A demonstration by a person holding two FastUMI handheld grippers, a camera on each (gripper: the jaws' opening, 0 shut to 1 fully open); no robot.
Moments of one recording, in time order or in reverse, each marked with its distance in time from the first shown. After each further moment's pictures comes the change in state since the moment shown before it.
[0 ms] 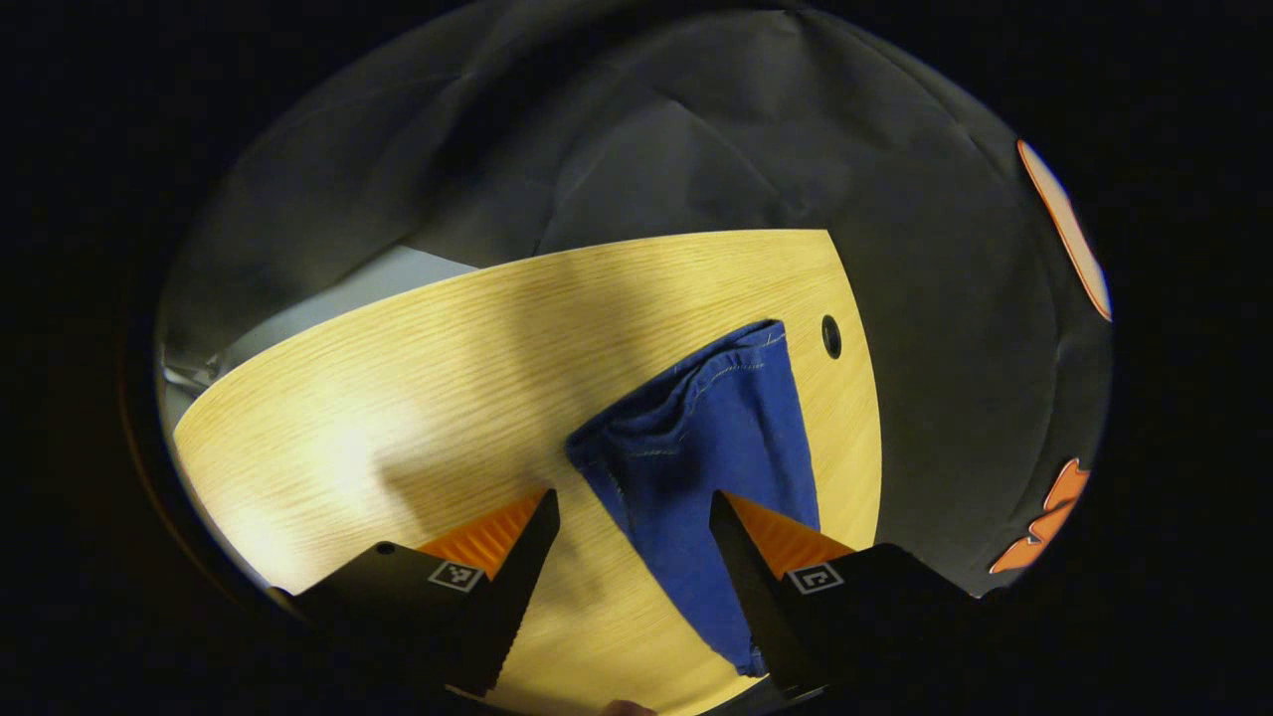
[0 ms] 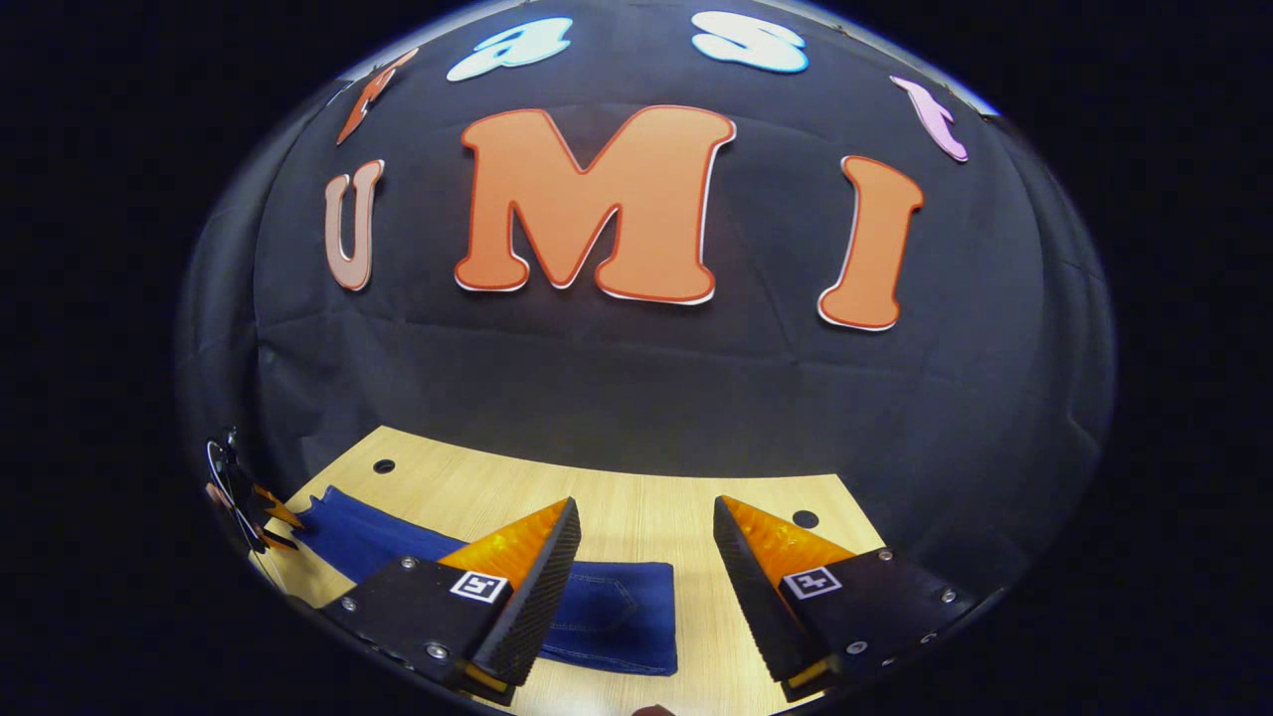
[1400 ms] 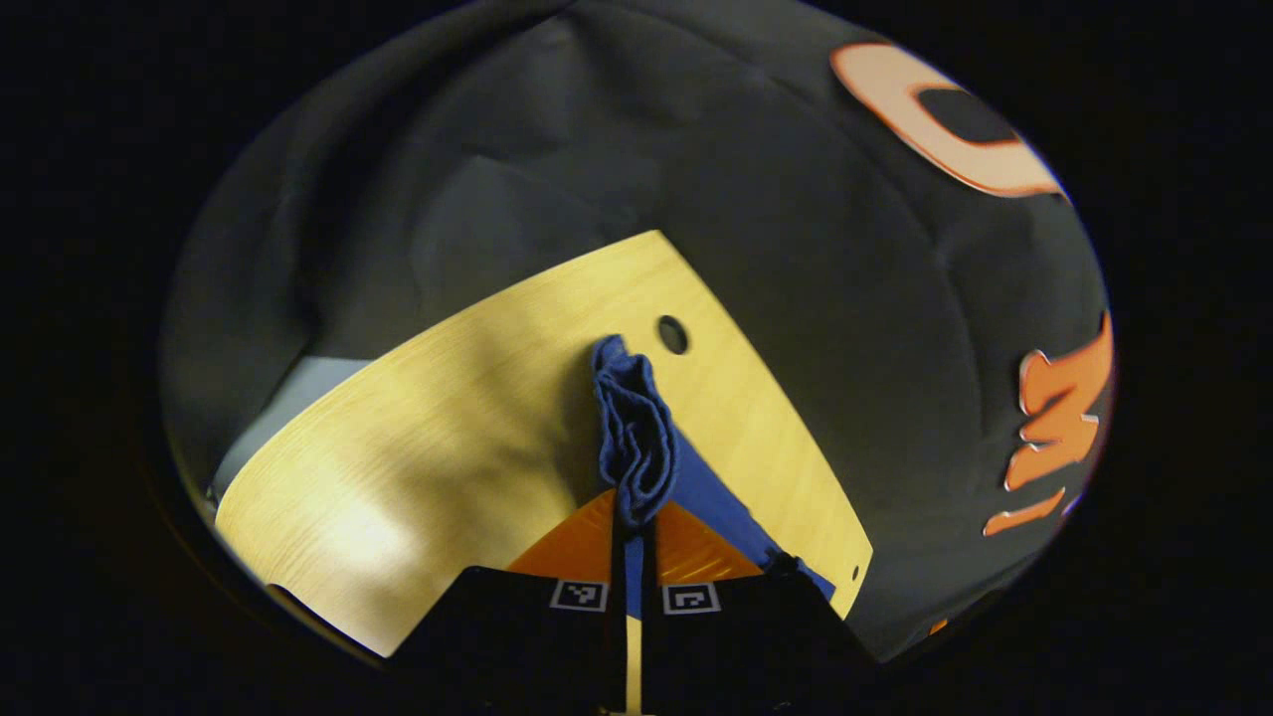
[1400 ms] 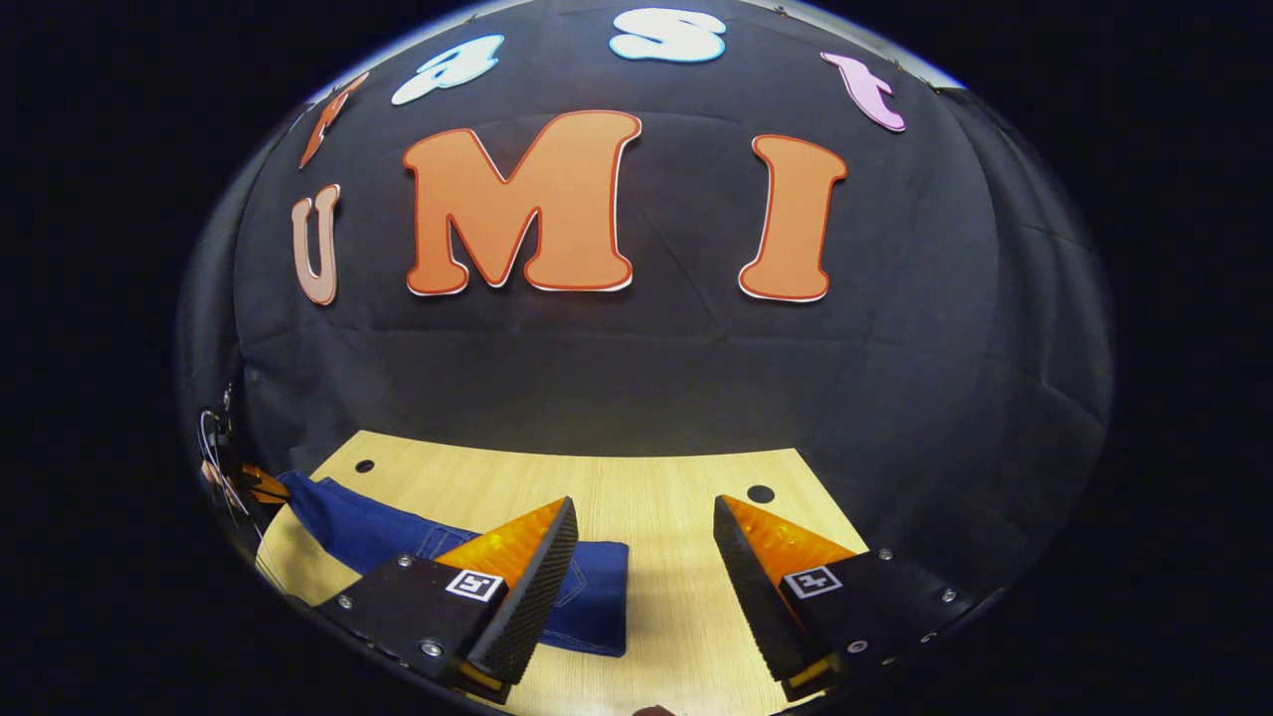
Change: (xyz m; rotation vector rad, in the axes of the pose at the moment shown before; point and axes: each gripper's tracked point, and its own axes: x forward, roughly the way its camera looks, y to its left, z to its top) left arm -0.080 -0.122 -0.006 0.414 -0.133 -0.249; right arm -0.031 -0.073 -0.020 0.061 0.041 -0.043
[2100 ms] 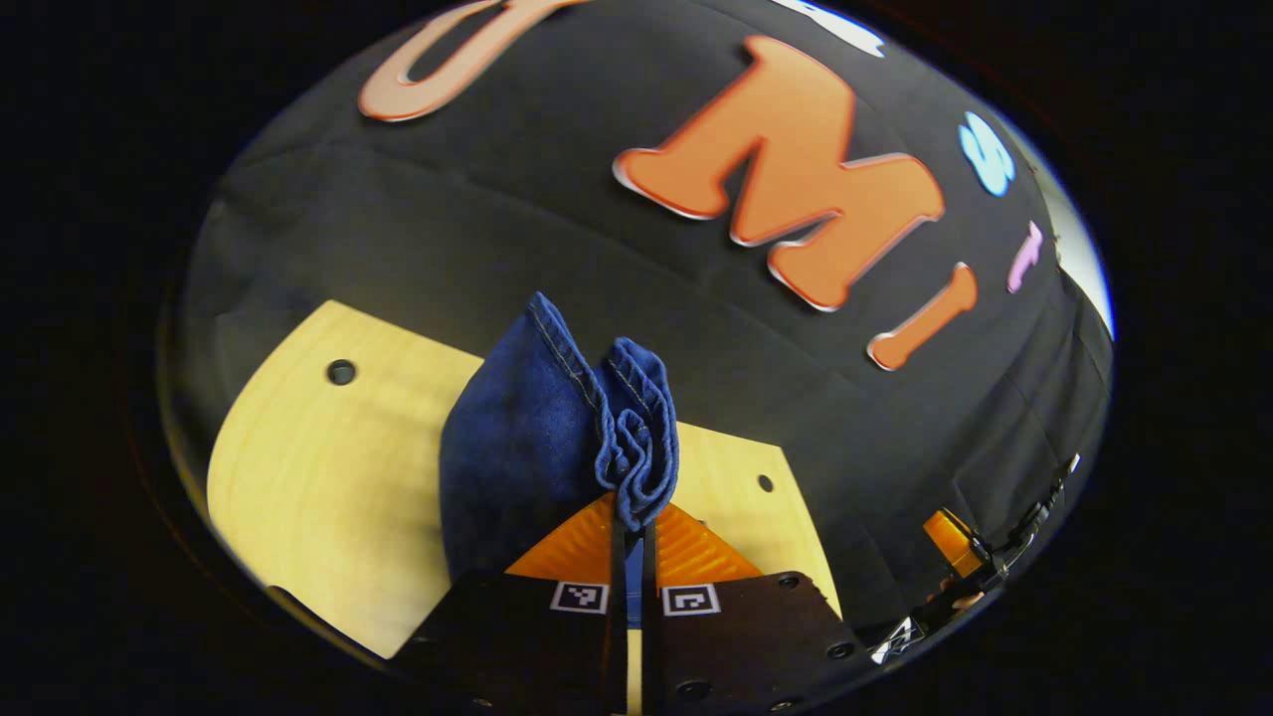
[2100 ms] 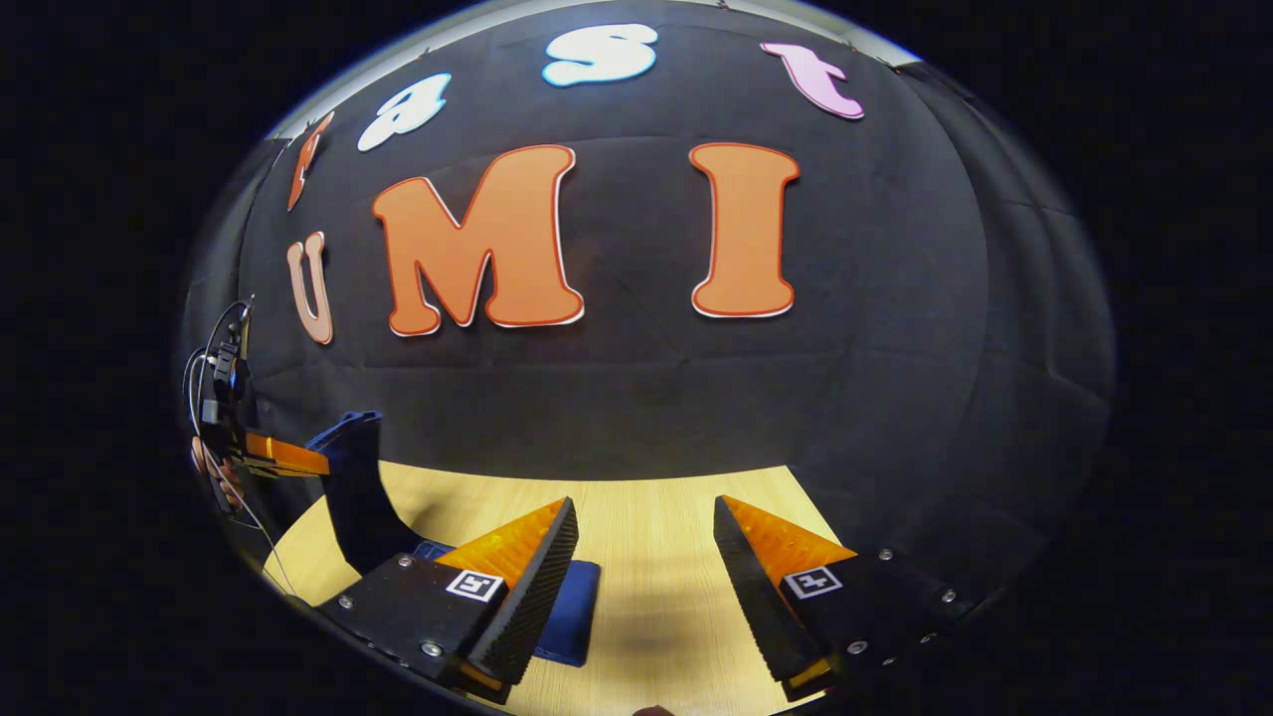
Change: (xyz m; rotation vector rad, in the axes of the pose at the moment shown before) left arm -0.037 -0.359 -0.175 0.534 0.026 -0.355; right arm -0.001 -0.085 0.009 0.081 -0.064 0.038
